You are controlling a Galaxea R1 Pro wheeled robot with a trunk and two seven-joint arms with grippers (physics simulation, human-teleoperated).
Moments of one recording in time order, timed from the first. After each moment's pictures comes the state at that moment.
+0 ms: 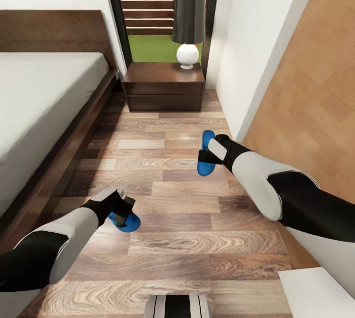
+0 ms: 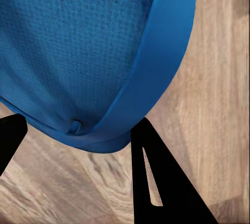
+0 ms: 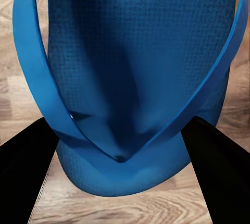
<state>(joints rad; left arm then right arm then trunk) -1.10 0.01 -0.19 -0.15 1.57 0.28 0.63 -1.50 0.17 0.11 -0.03 -0.41 0.61 -0.29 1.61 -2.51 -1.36</state>
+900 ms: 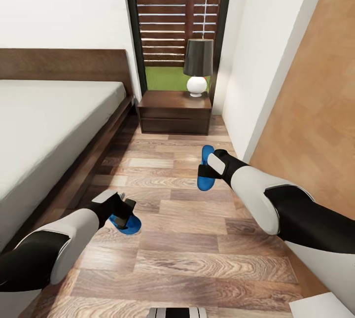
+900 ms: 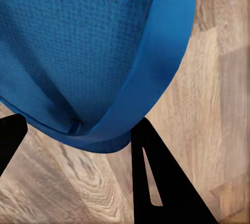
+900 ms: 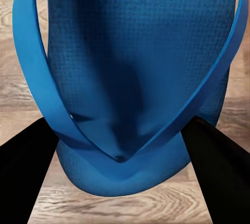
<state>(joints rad) -1.10 0.01 -0.19 -0.12 1.57 0.28 0.60 -1.41 0.17 0.11 -0.03 -0.41 0.61 -0.29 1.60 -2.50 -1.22</state>
